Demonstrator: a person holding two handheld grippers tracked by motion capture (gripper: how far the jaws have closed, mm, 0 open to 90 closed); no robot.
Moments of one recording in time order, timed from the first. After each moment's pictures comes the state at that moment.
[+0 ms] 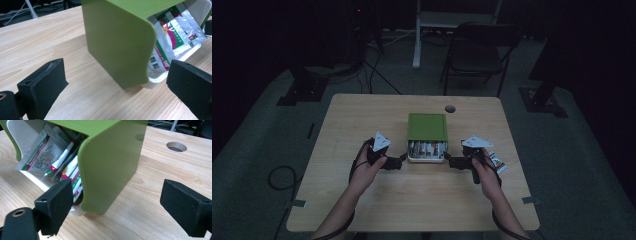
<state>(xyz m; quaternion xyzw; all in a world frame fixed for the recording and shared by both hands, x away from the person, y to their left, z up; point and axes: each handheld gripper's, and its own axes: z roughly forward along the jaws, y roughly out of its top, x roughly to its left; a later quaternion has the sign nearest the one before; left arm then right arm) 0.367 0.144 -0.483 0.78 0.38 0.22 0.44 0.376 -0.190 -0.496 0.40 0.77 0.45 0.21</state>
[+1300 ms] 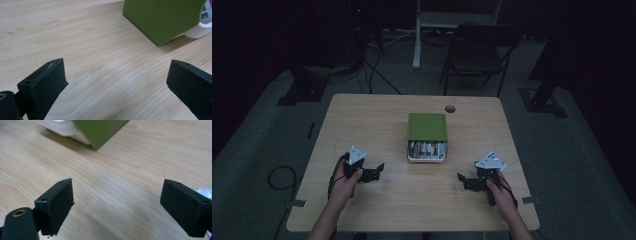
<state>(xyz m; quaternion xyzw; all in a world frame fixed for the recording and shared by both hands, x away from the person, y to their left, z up) 0.336 0.212 -0.520 0.76 0.46 0.22 0.41 0.327 -0.237 -0.538 0.42 0.79 0.41 0.19</state>
